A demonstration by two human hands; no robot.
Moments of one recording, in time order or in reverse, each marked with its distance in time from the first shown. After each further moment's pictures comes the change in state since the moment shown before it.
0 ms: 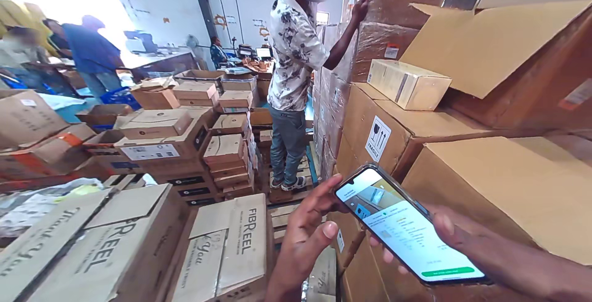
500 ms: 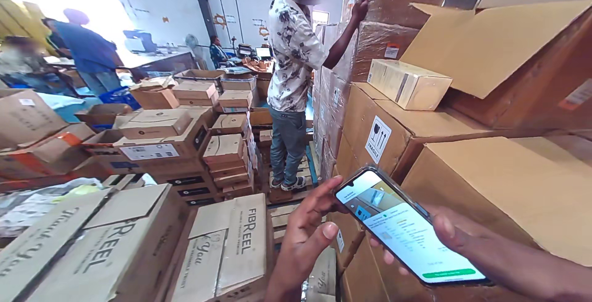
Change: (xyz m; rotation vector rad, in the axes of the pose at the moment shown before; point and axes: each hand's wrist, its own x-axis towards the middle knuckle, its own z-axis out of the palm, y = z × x) left_hand -0.001 -0.001 -0.001 0.003 0.011 0.005; right_hand 0.000 0.000 0.000 0.017 -0.003 0.000
